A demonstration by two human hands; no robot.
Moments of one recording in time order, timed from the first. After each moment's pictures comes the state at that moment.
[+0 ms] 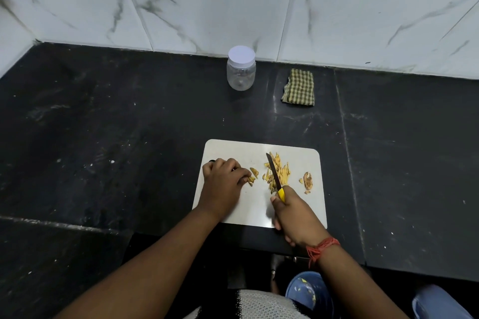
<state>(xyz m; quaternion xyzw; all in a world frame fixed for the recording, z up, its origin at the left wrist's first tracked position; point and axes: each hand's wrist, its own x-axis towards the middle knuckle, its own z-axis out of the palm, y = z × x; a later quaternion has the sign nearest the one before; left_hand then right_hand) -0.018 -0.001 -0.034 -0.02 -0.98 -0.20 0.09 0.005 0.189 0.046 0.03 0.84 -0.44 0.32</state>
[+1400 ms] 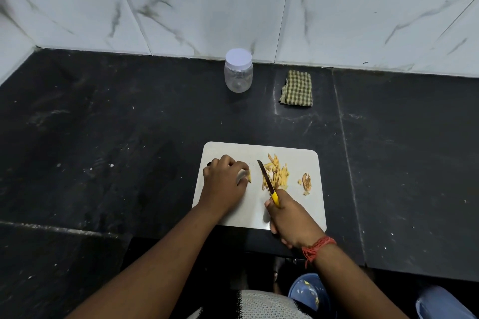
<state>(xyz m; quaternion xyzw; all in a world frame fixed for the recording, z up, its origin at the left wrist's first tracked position) -0.025 0.007 -0.014 0.04 -0.97 -0.23 0.00 0.006 0.187 0.048 0.01 0.84 -0.43 0.33</state>
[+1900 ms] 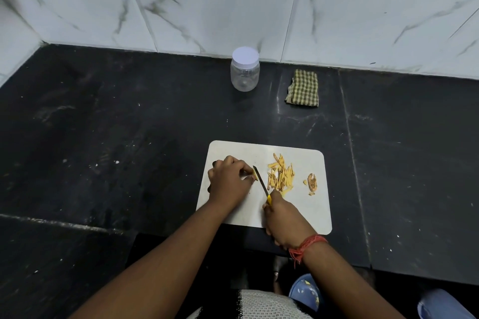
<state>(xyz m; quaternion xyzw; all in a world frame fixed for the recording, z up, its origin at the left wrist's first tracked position) -0.031 0.010 -0.016 0.12 -0.94 -0.31 -0.03 0.007 0.167 0.028 -0.05 0.90 -0.30 0.31</state>
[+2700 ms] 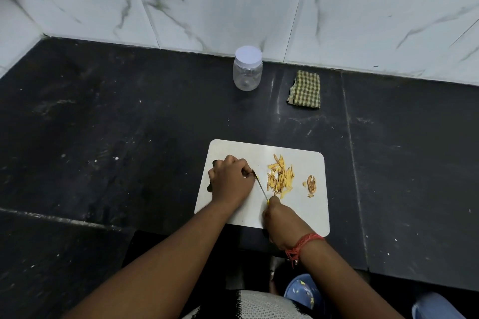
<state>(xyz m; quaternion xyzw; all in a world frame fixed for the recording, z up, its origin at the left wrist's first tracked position) -0.034 0.020 -0.018 0.16 -0.94 -0.28 -0.02 0.005 0.171 0.017 -0.16 0.93 -0.13 0.29</state>
